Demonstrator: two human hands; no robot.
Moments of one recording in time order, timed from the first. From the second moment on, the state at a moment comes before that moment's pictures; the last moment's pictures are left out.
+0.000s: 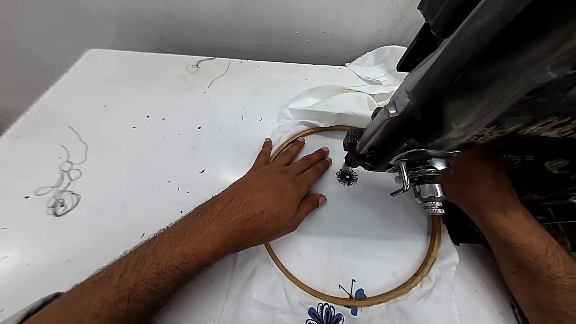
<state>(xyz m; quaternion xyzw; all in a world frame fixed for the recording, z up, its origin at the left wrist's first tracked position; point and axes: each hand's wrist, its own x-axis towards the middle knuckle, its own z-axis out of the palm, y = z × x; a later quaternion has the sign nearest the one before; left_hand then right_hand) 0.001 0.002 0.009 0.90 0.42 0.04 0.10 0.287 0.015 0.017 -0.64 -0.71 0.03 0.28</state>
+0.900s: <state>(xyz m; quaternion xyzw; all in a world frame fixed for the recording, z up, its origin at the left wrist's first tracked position) -0.001 0.000 0.010 0.90 0.42 0.03 0.10 0.283 0.012 0.021 -0.65 -0.71 0.04 0.26</state>
